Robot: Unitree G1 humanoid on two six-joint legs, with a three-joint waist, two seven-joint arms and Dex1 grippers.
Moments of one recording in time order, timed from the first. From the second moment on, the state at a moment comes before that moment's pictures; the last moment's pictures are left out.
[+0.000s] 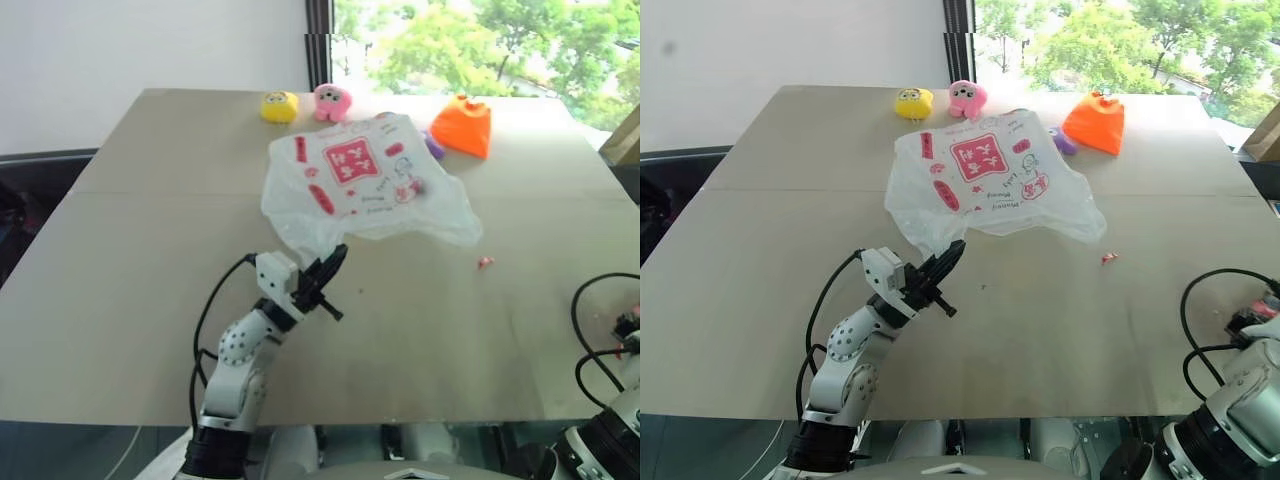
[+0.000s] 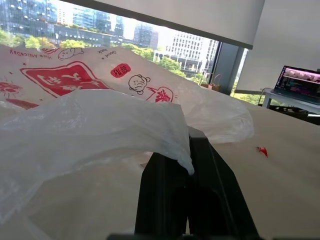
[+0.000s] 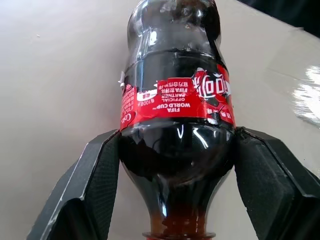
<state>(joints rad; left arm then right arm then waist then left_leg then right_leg) -0.02 0.18 -0.09 -0.17 -0.35 -0.06 -0.62 -0.26 -0.02 -0.88 -0.65 0.00 1.30 -0.05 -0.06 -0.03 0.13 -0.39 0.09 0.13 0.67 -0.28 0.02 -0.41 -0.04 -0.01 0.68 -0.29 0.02</state>
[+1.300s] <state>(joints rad) 0.00 0.18 -0.13 -0.19 -0.34 -0.10 -0.64 -0.28 -0.37 0.04 -0.43 0.36 0.95 0.46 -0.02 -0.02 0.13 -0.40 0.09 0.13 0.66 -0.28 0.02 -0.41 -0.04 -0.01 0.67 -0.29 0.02</state>
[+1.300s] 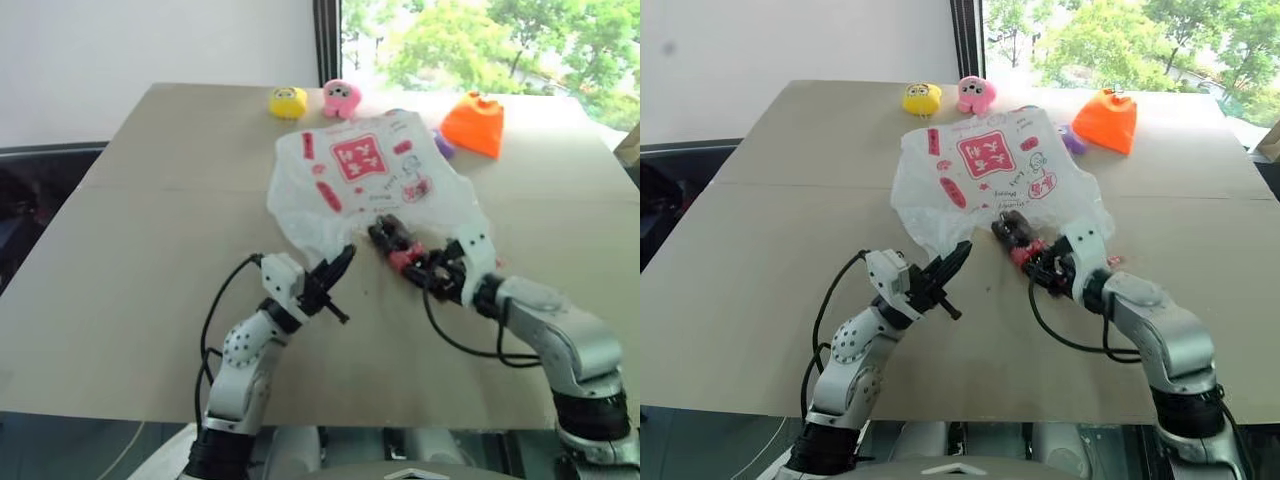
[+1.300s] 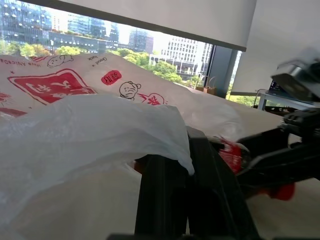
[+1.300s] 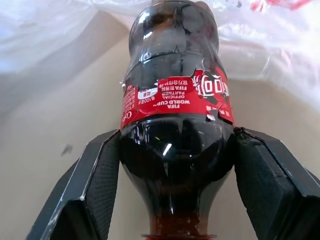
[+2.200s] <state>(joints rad) 0.04 0.18 -0.19 -0.26 -0.36 -0.11 -0.65 -0.46 -0.33 0.19 -0.25 0.33 0.82 0.58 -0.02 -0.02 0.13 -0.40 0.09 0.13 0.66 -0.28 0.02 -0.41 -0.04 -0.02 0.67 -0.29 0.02</state>
